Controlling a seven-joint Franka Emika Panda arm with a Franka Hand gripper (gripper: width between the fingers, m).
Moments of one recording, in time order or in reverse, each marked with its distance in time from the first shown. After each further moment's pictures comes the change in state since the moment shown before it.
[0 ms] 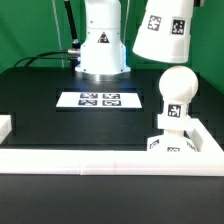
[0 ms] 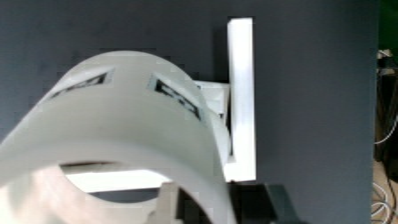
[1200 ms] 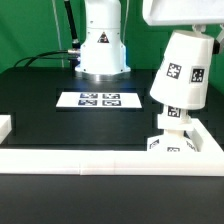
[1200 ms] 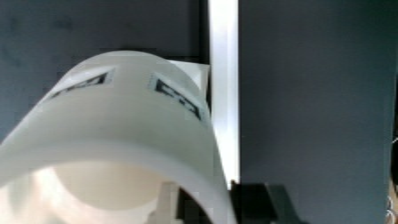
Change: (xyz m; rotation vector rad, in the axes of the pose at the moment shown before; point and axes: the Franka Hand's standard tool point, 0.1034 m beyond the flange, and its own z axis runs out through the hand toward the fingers) arm 0.022 -0.024 0.065 -0.016 0.001 -0.020
